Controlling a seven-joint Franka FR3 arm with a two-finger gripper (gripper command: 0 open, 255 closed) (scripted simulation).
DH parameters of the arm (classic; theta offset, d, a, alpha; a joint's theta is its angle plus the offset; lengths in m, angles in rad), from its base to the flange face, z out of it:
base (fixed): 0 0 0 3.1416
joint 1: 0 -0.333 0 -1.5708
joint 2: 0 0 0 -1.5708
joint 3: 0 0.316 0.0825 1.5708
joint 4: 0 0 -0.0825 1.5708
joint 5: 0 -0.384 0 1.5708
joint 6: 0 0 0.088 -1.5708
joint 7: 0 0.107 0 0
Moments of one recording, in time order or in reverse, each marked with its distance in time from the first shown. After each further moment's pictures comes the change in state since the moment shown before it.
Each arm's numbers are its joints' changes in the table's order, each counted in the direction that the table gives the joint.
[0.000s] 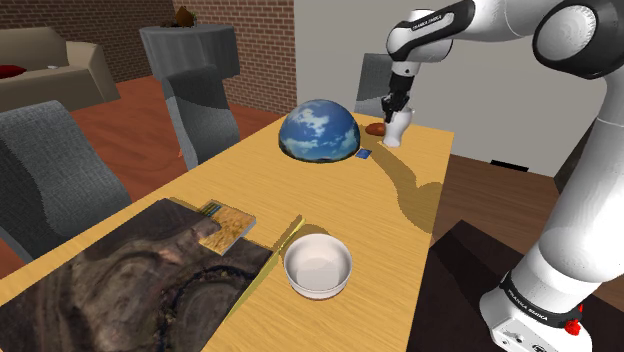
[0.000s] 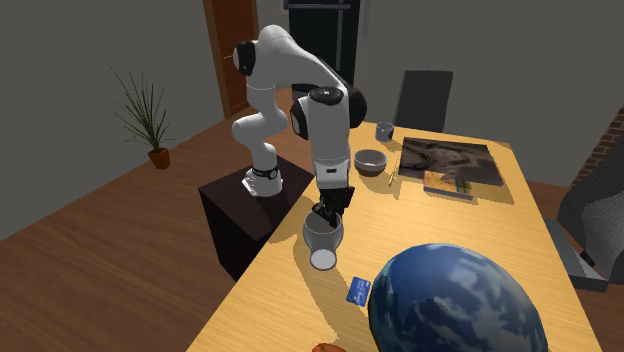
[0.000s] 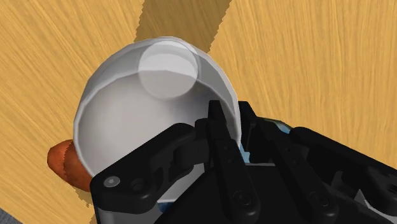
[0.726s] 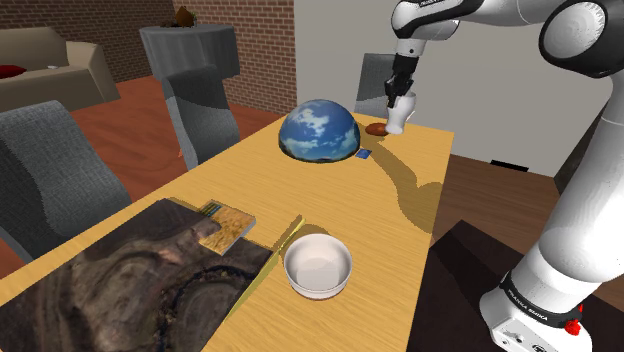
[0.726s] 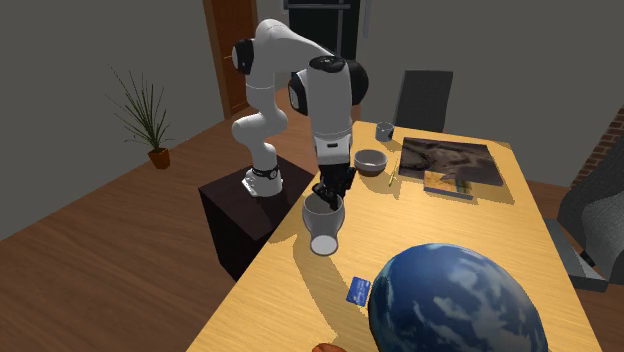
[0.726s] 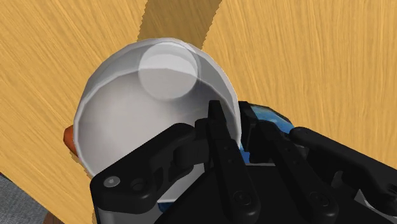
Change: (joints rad) arm 0.001 0.024 -0.004 0.118 0.014 0.140 0.019
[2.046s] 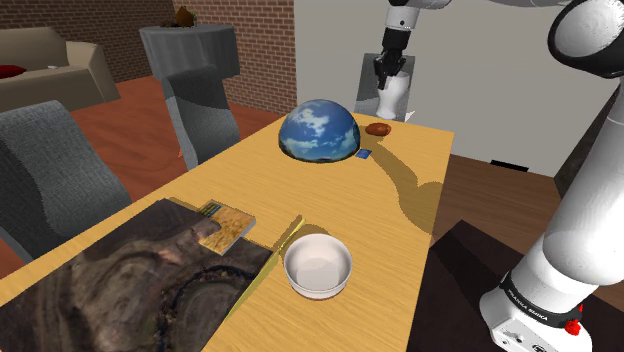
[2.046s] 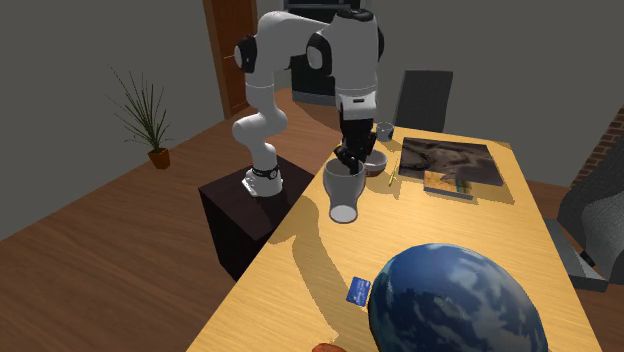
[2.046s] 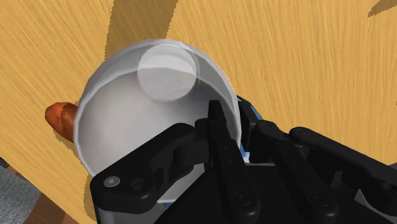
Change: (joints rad) arm -0.065 0.032 0.042 0.152 0.023 0.170 0.131
